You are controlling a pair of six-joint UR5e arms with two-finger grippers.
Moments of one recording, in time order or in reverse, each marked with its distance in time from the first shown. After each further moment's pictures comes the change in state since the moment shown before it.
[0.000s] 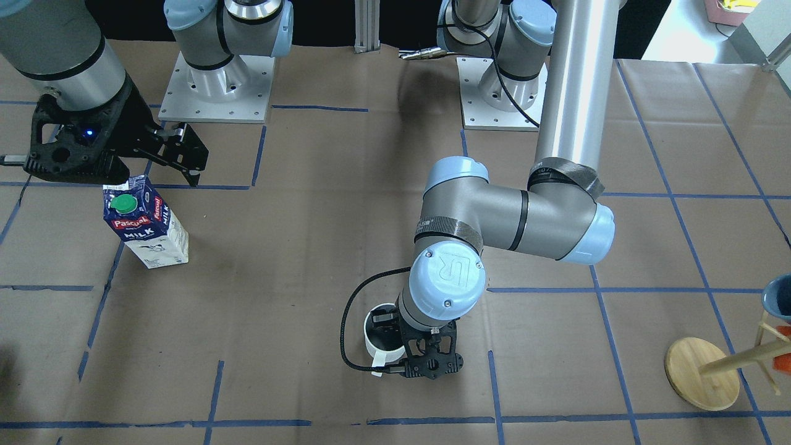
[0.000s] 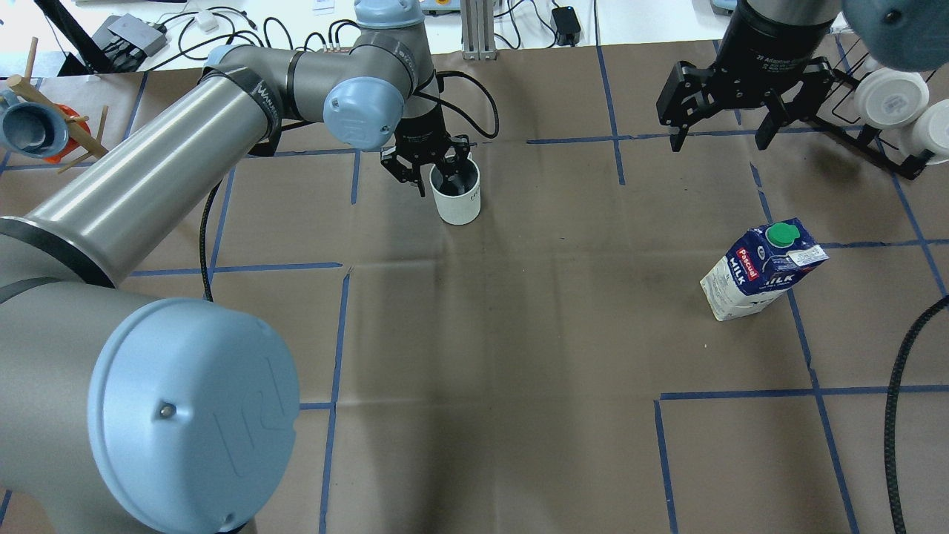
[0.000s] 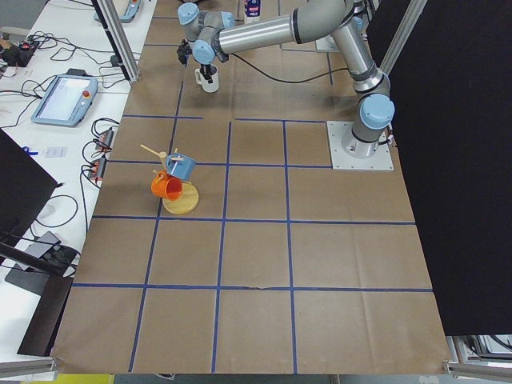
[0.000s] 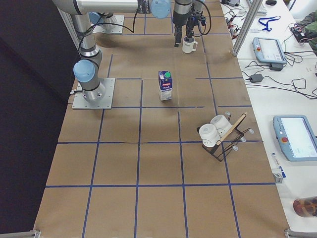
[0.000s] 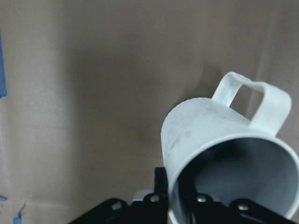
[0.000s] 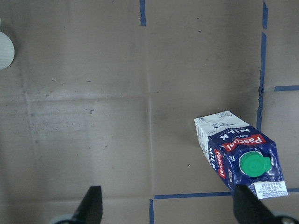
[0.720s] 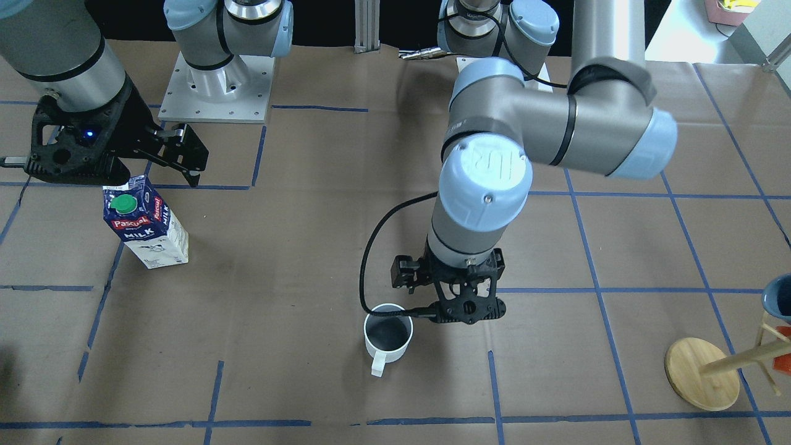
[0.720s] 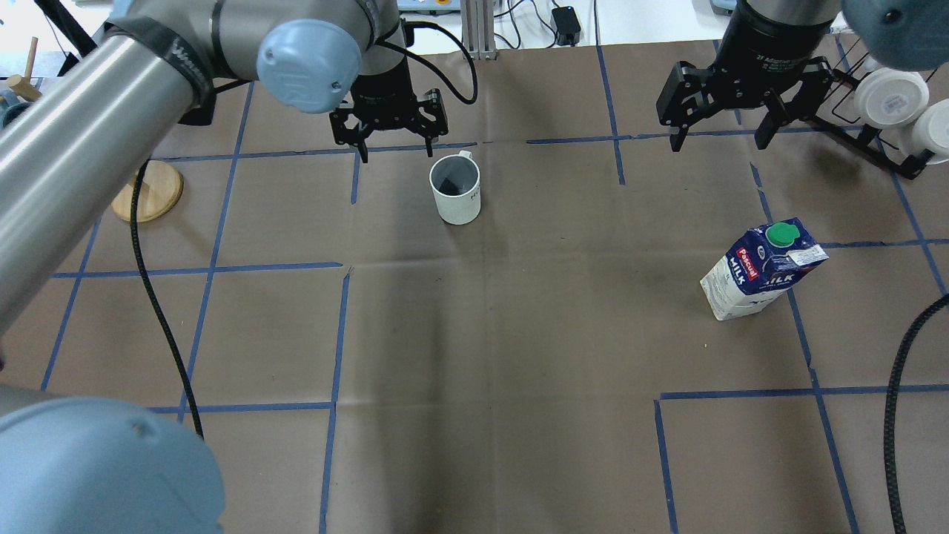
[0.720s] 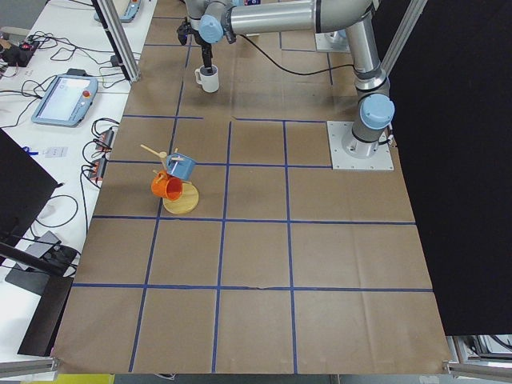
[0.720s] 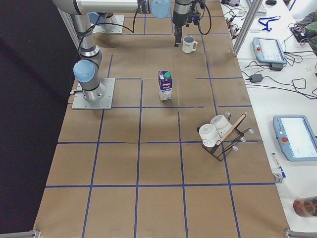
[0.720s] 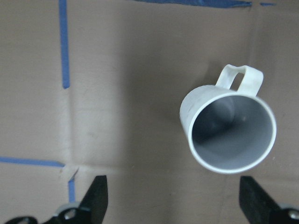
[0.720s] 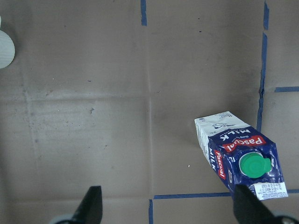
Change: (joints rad) left arm 0.022 0.229 -0.013 -0.169 0.096 0.070; right arm -0.001 0.000 0.000 0.001 -0.001 -0.012
